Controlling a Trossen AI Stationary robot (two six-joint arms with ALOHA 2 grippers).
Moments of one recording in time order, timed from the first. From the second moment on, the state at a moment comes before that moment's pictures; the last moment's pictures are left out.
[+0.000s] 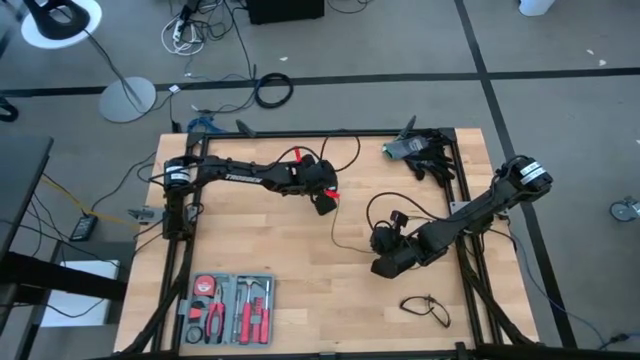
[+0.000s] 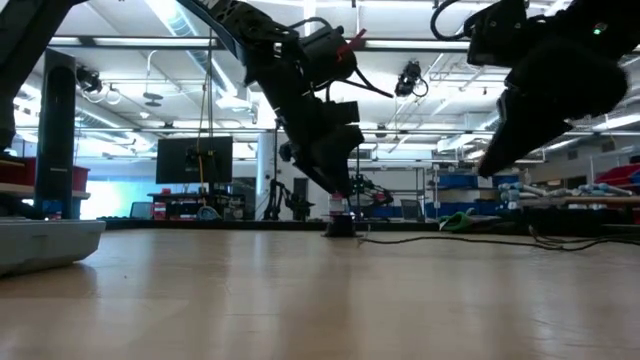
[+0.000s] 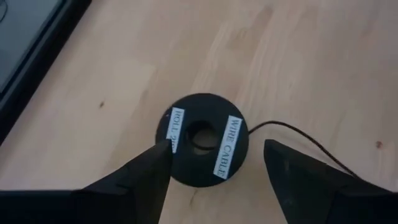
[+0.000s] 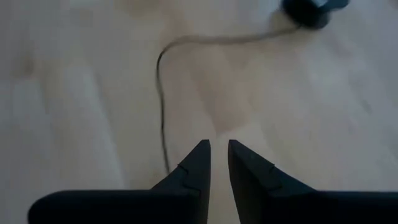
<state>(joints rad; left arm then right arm) 0.20 1.93 1.33 -0.33 -0.30 -0.11 0.50 1.49 0.85 -0.56 0.60 0.73</state>
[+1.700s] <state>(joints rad) 0.32 1.93 1.37 -0.24 -0.09 -0.03 0.22 1.49 0.38 0.65 0.50 0.47</state>
